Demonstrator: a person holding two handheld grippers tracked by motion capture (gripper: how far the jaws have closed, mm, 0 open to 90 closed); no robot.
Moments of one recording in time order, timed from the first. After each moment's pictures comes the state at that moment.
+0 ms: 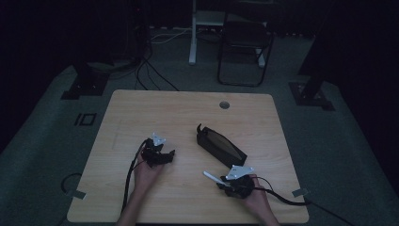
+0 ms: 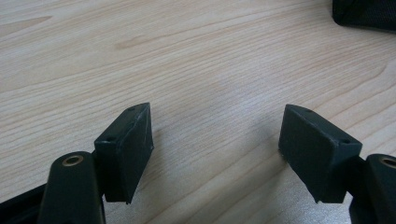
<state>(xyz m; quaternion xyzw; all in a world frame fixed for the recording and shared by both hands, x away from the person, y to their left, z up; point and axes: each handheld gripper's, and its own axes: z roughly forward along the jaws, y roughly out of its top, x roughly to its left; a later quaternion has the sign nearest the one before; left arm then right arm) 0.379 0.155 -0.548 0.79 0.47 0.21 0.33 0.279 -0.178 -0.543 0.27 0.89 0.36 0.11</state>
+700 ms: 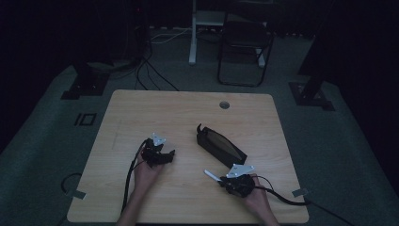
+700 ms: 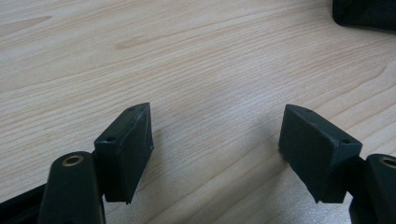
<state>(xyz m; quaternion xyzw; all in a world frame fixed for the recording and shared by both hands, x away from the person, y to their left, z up) 0.379 0.155 -0.548 0.79 0.47 0.21 0.33 0.282 -0.180 -0.542 0.28 0.88 0.36 0.11</state>
